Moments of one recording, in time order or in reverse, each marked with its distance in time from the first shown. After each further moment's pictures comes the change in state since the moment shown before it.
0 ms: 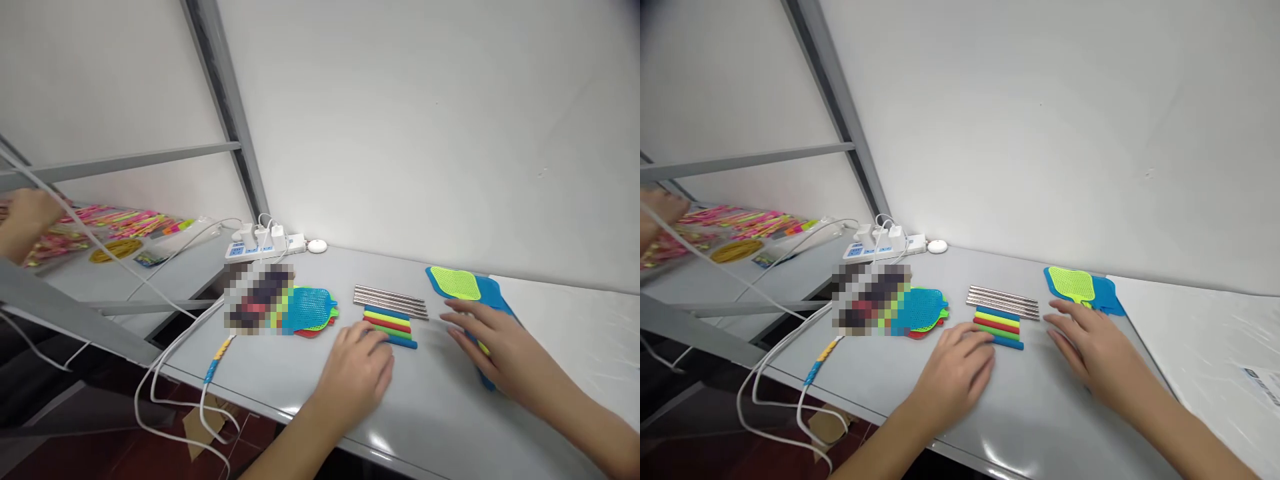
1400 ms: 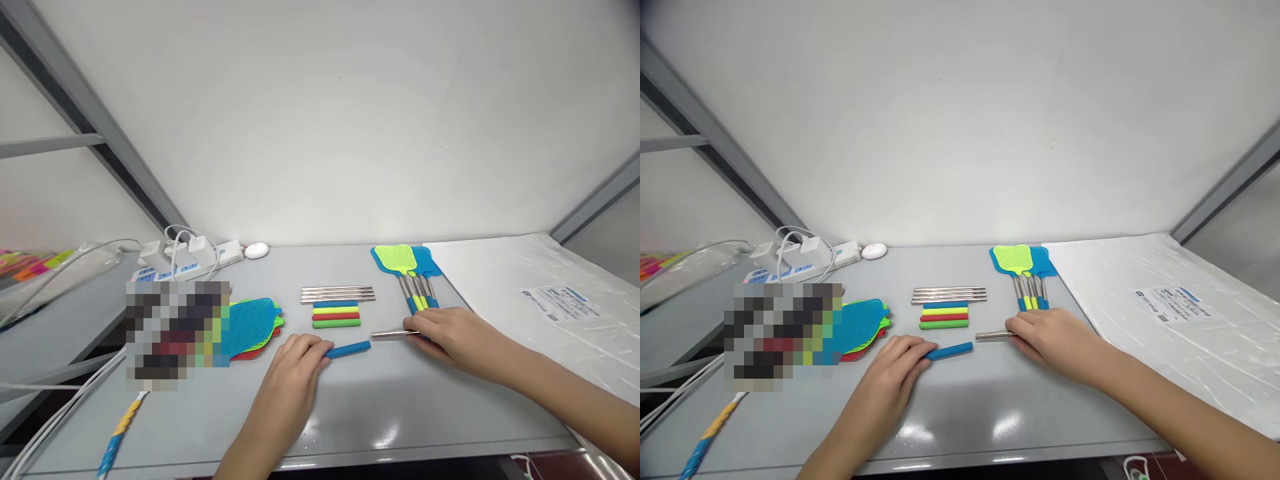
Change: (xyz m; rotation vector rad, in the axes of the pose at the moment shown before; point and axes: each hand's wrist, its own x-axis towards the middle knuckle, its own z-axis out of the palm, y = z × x) left_hand -0.007 -0.026 0.004 -0.155 -0.170 -0.106; right_hand -0.025 -0.007 -0.030 0.005 -0.420 -0.026
